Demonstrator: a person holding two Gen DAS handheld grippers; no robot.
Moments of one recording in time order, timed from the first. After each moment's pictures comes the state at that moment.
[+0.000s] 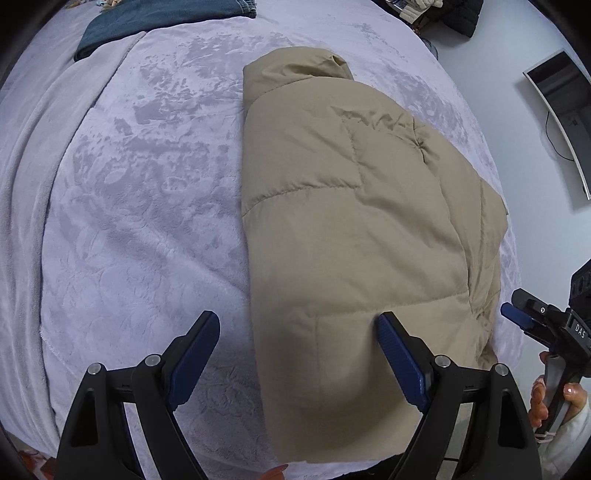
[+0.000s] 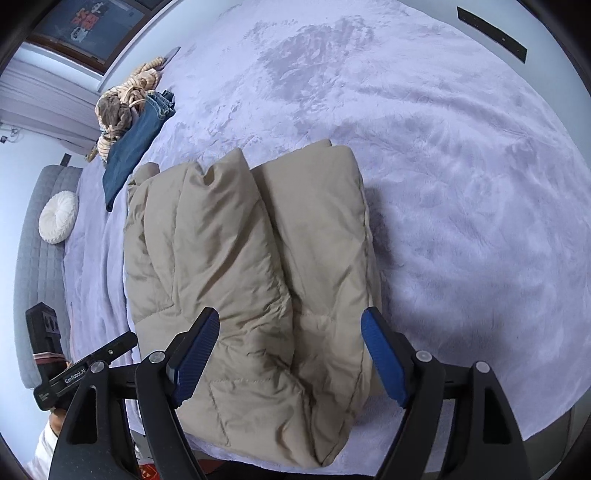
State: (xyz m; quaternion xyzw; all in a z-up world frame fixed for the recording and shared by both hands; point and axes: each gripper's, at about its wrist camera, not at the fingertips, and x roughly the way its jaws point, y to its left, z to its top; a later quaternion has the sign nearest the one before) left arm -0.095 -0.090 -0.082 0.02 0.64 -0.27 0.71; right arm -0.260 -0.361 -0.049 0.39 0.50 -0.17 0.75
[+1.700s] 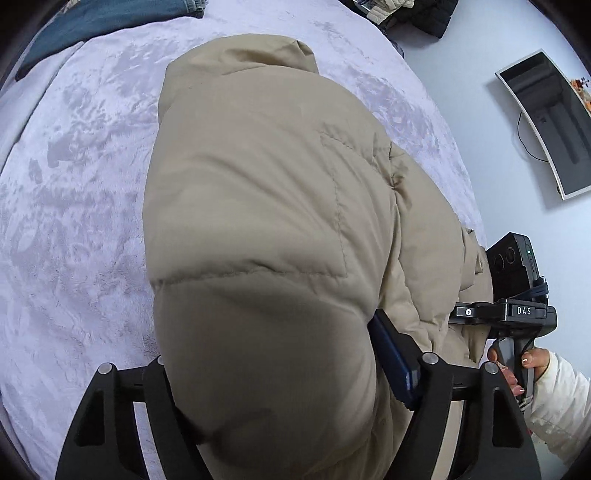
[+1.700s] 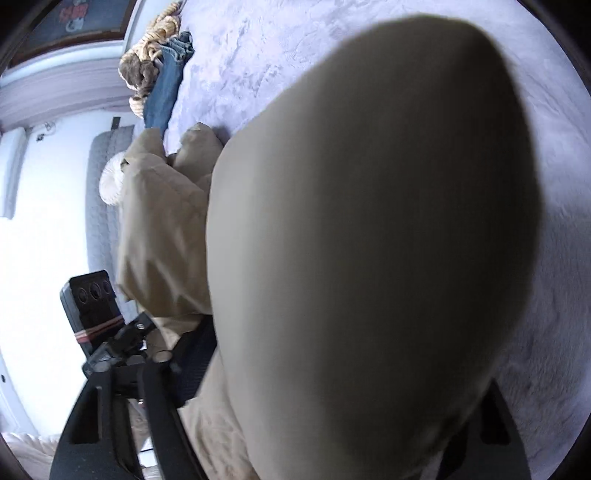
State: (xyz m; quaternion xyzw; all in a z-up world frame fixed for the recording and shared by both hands) left arm -0.018 -0.192 -0.130 0.00 0.62 -0.37 0.69; right arm -0.155 -0.401 -0.165 0.52 0.54 0.06 0.66
